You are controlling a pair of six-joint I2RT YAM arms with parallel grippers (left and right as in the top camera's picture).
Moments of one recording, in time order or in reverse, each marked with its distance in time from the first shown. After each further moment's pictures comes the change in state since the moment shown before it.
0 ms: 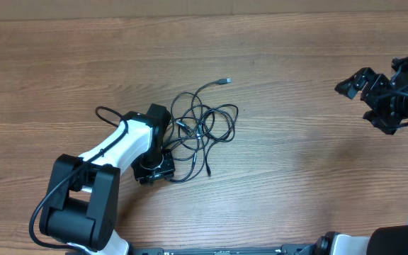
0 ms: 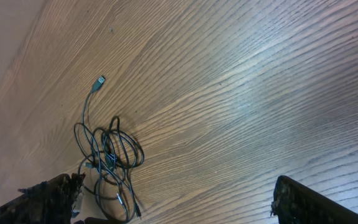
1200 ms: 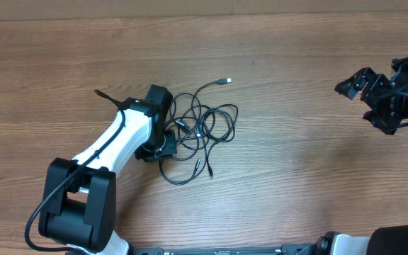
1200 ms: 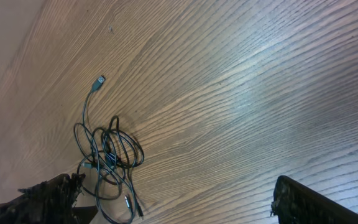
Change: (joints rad) left arm 0.000 -0.011 0.143 0.030 -0.050 0.109; right arm 0.000 0.000 0.000 -0.002 0.000 0.001
